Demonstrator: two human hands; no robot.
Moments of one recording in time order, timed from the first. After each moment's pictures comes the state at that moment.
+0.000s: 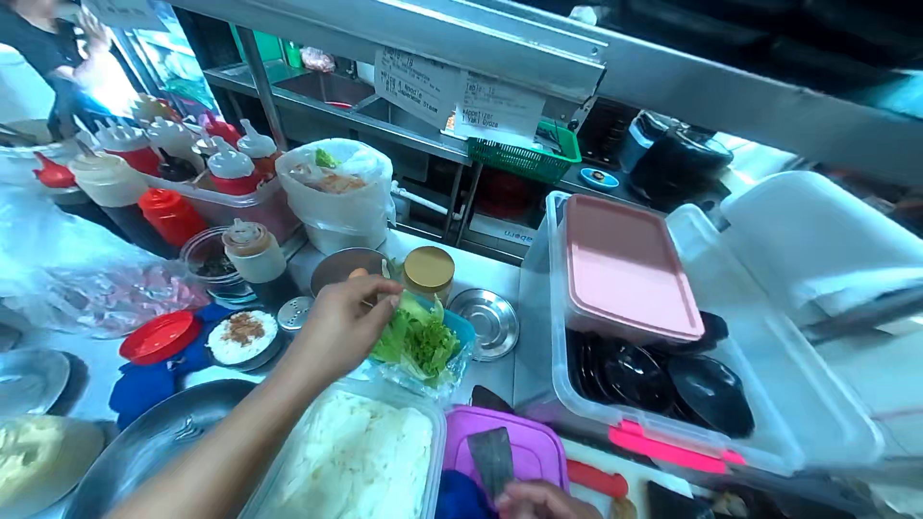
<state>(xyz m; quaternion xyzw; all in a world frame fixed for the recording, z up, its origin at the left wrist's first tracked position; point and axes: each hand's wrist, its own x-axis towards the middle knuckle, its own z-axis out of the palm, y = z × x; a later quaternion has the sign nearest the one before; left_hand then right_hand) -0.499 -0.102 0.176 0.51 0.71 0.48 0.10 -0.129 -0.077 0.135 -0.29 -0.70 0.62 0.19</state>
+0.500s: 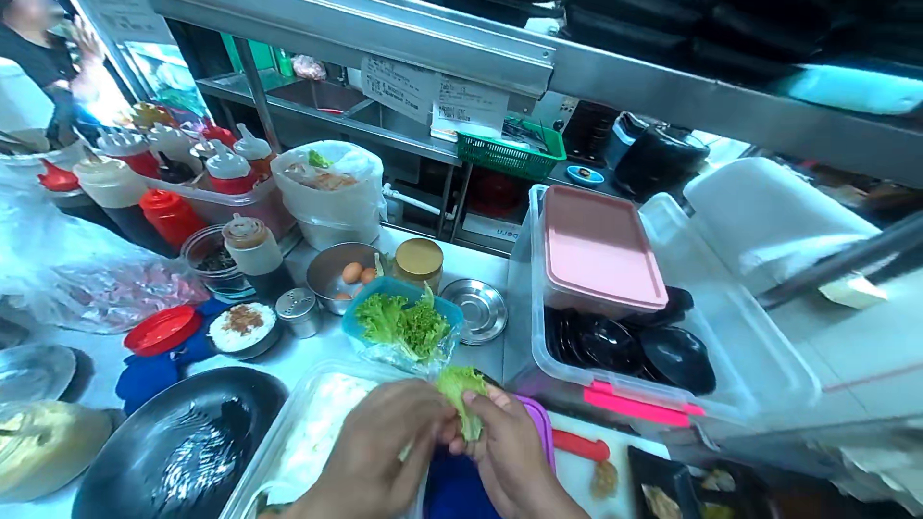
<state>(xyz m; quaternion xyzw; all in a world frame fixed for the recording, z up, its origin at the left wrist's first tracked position) -0.376 -0.176 0.122 0.66 0.57 0.49 0.01 -0.217 -0.077 0.158 -0.39 -0.40 0.79 0.25</state>
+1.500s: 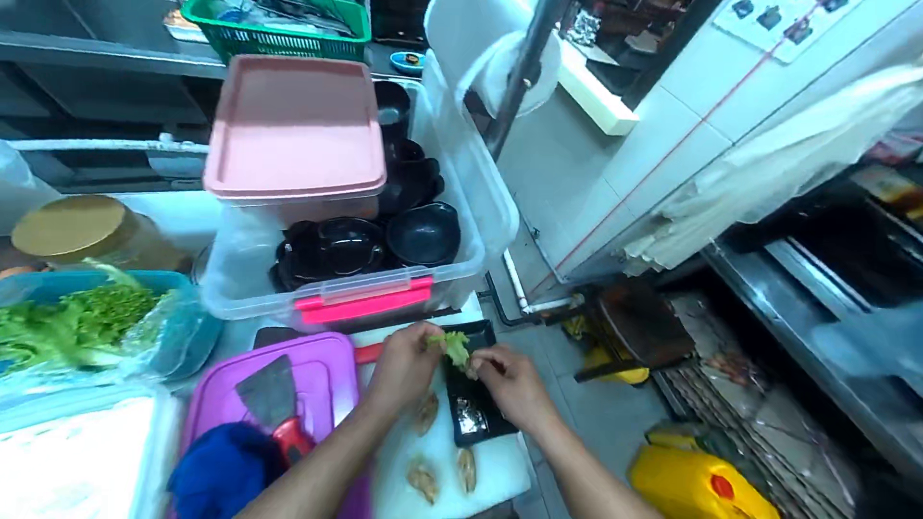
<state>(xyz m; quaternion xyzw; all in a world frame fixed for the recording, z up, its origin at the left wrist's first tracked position) -0.074 -0.005 0.084 0.54 0.62 0.32 0.48 0.147 -0.005 0.079 -0.60 -0.66 0.41 0.20</state>
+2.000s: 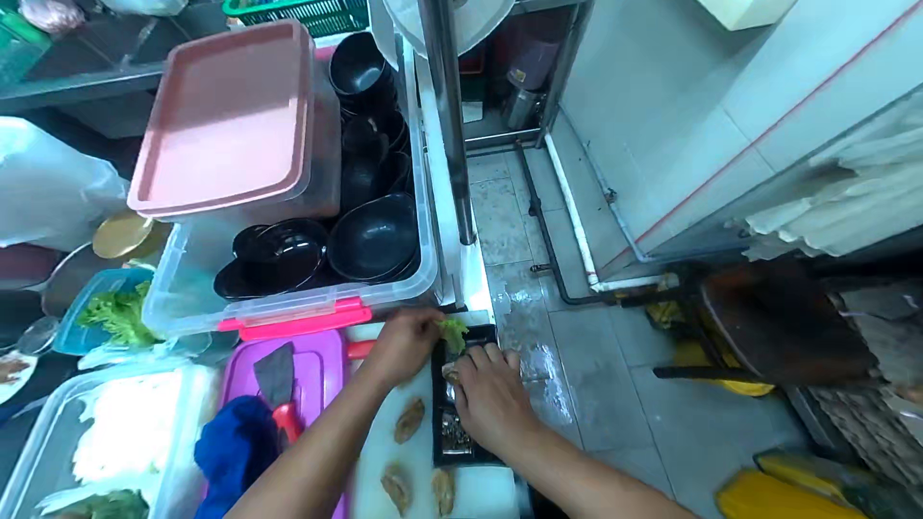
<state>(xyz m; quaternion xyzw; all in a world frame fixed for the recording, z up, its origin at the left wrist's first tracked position) -0.038 0.058 0.064 0.57 0.71 0.14 0.39 0.155 0.034 0.041 -0.43 -0.86 0.26 -0.04</state>
